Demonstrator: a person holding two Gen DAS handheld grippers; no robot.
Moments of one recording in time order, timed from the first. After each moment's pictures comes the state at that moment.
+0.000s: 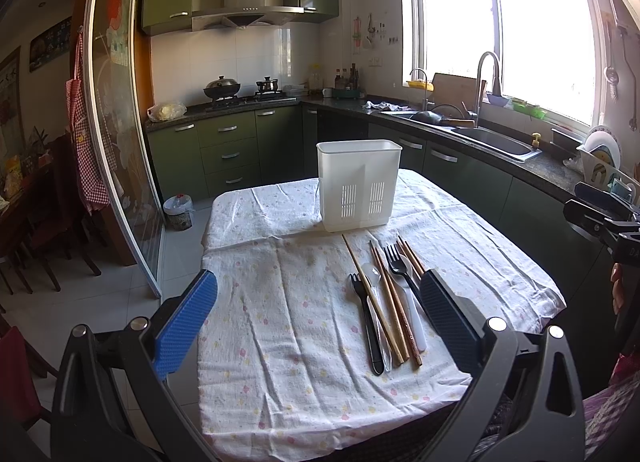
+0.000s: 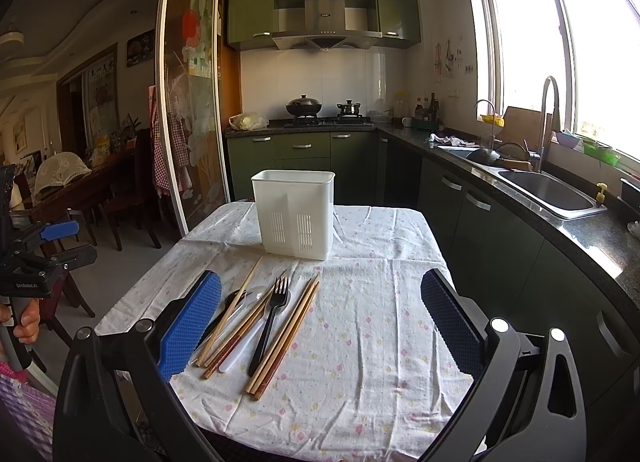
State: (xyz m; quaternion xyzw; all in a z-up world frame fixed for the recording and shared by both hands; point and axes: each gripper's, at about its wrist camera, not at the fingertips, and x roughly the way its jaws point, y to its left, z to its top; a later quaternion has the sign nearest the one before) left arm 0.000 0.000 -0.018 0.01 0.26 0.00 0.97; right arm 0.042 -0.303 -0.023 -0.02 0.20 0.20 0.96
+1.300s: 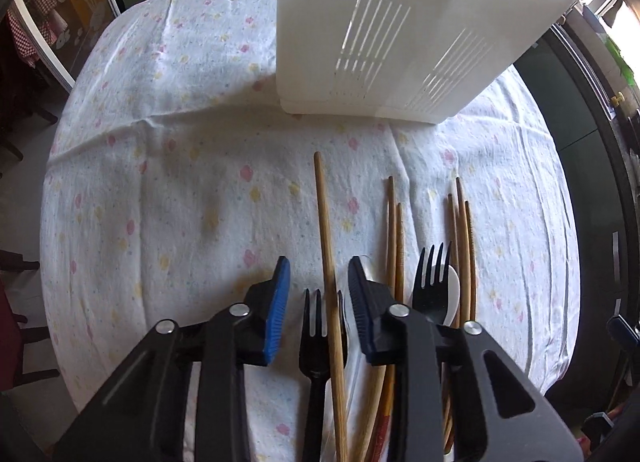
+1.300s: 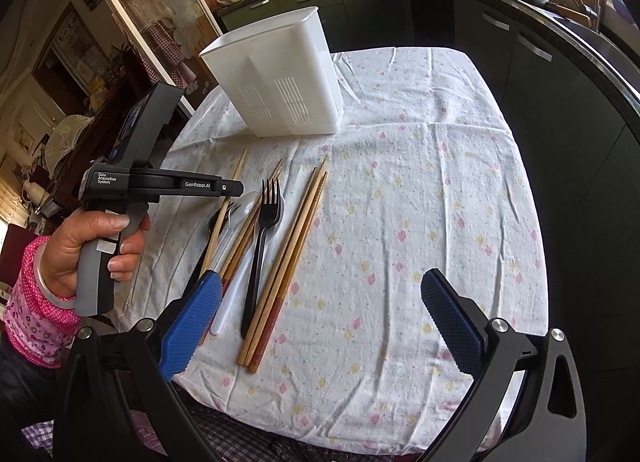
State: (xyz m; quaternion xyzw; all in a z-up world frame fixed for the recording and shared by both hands) left arm 0.285 -0.031 -0.150 -0.09 0.61 0.00 0.78; right arm 0.196 -0.288 -0.093 0.01 0.50 0.24 0.83
